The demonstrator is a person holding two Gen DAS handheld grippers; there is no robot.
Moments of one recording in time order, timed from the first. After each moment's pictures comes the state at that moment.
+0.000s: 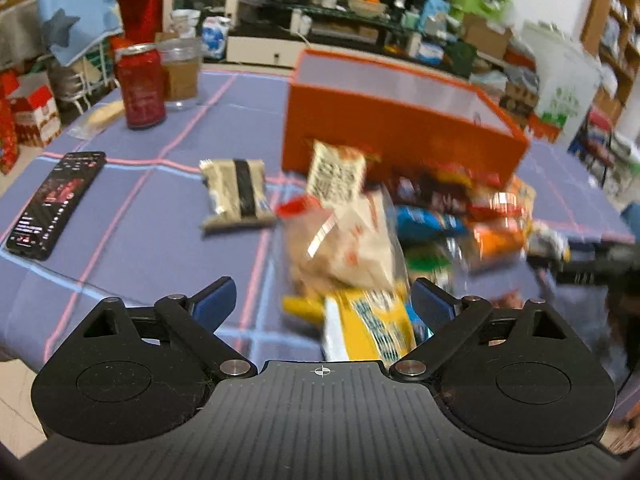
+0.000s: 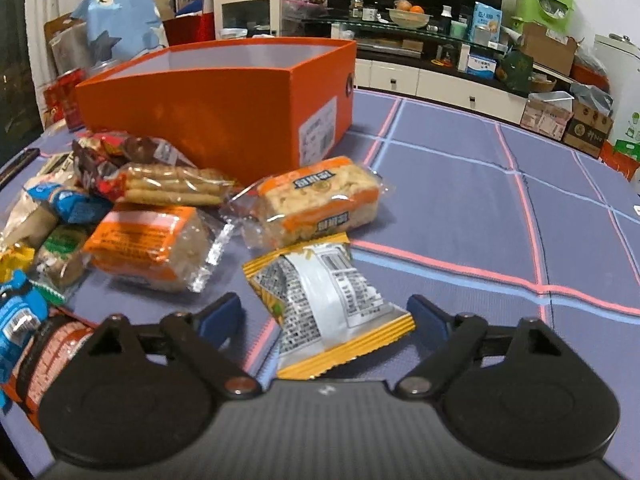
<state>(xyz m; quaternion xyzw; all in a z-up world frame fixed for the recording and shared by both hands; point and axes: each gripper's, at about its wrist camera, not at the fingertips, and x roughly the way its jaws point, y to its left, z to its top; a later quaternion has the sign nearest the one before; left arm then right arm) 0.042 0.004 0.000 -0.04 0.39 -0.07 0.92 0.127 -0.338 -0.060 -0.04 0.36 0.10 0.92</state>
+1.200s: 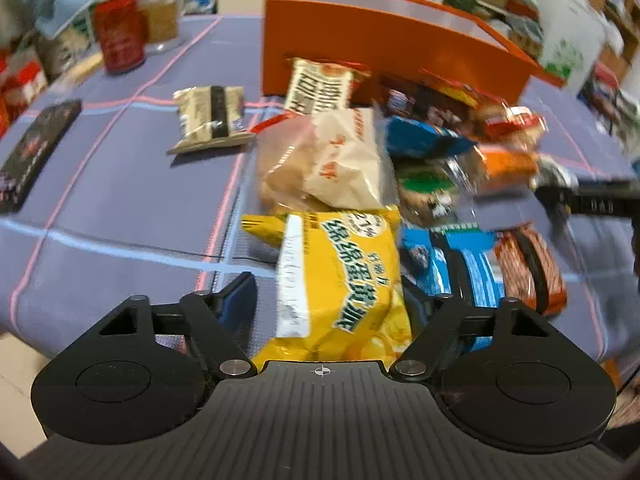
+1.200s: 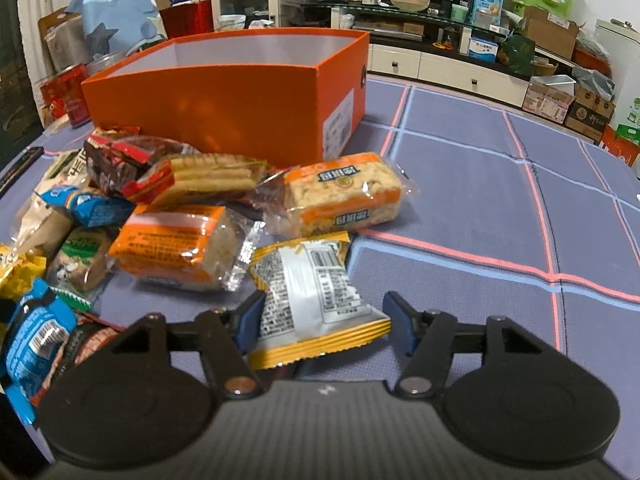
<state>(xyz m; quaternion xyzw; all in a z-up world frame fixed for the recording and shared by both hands) 0.043 -0.015 -0.036 -0.02 0.45 -0.08 0.89 0.127 -0.320 -0.049 -0.04 0.39 0.10 0.91</state>
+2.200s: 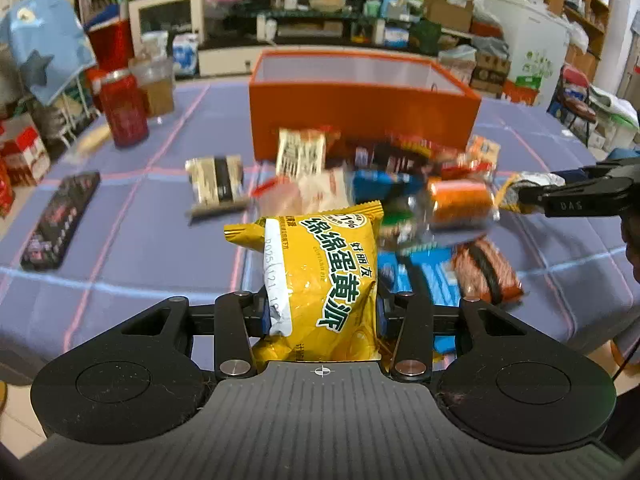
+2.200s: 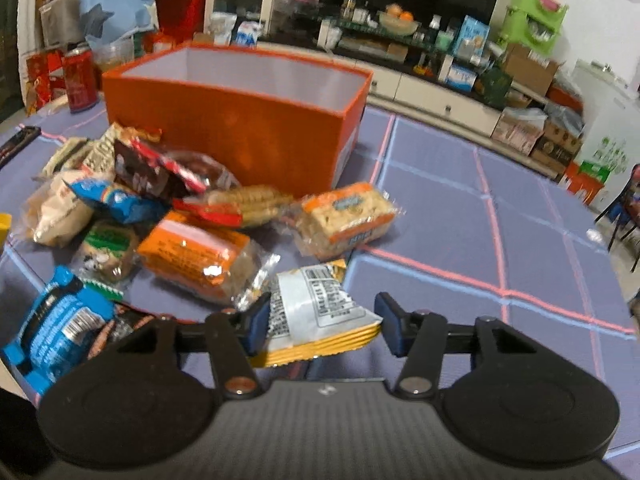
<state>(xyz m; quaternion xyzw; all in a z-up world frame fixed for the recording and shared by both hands) 0.004 -0.007 0.018 0.02 0.37 -0.10 0.92 0.084 -0.285 -0.007 -0.11 0.37 0.05 0.92</state>
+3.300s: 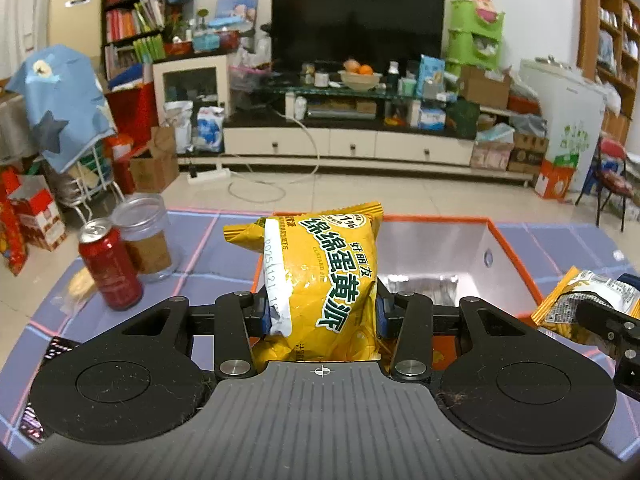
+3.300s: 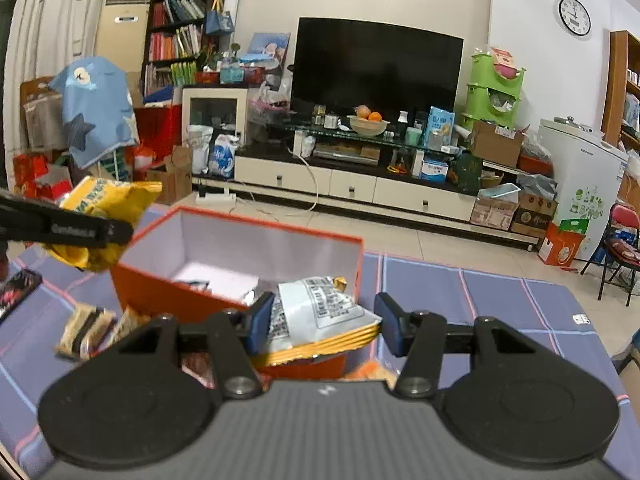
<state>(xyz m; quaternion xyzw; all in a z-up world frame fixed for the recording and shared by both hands) 0.185 -0.034 0.093 -0.01 0.28 -0.05 0.96 0.122 -0.250 0.085 -0.05 0.23 0.02 0.97</state>
